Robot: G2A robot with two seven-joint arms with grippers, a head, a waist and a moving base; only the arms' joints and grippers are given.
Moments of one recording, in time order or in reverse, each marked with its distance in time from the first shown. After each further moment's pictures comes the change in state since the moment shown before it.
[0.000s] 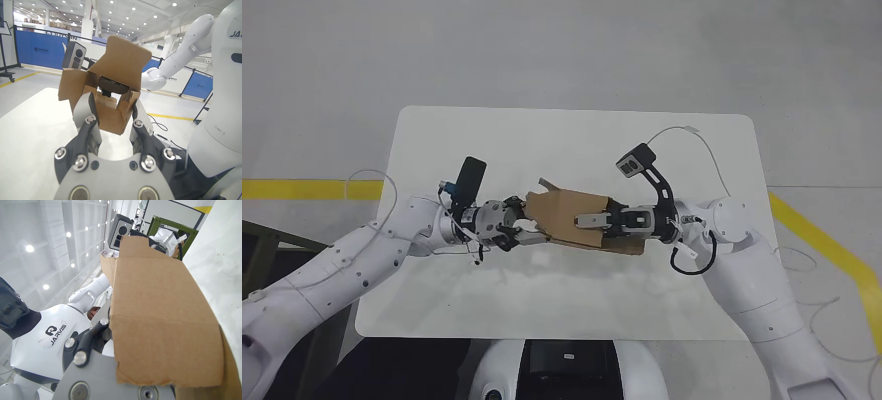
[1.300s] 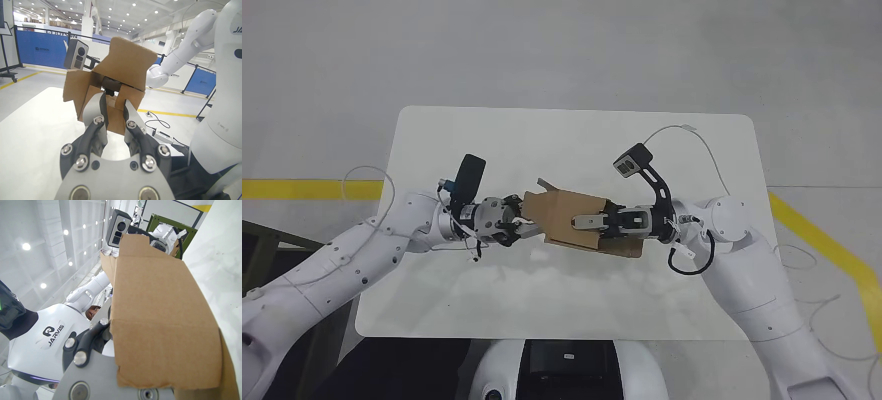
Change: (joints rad) left arm -0.007 -0.004 -0.015 0.016 0.031 0.000 -0.006; right arm 0.007 0.000 -0.008 -0.008 -0.019 0.004 -0.006
